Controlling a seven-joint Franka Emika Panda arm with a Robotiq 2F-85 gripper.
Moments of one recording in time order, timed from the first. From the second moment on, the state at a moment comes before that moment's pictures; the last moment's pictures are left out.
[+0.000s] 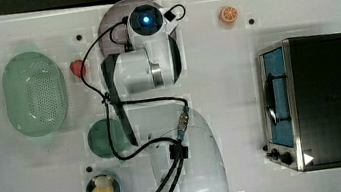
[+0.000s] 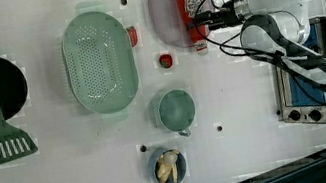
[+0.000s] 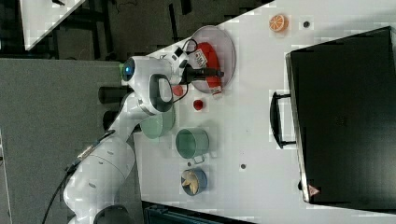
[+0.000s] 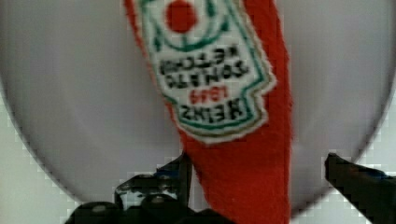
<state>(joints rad) -0.06 0.78 0.15 -1.65 -0.10 0.85 -0.59</state>
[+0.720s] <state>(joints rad) -0.04 0.80 0.15 -1.64 -0.11 0.91 -0.59</state>
